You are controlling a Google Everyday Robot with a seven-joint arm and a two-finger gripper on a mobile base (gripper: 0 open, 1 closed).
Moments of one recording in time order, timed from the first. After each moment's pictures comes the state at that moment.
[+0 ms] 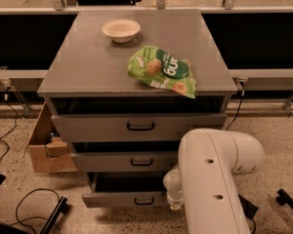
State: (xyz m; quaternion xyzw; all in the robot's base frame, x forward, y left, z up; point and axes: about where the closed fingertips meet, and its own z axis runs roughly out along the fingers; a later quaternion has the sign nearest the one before) arm 0.507 -0.139 0.179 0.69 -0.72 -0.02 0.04
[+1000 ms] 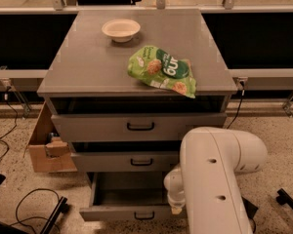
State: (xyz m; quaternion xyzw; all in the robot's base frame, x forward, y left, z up) arm 0.507 -0.139 0.190 0.69 -0.72 -0.02 0.04
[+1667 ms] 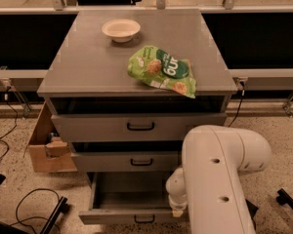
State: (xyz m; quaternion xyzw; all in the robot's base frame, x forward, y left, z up) arm 0.490 -0.145 0.196 0.68 -0.73 -0.02 0.03
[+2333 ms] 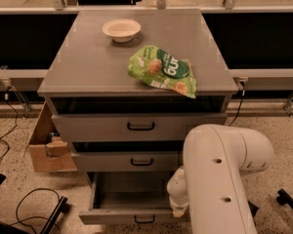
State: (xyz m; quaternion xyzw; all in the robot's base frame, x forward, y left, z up) arm 0.483 -0.147 0.199 0.68 -0.73 -0.02 0.03
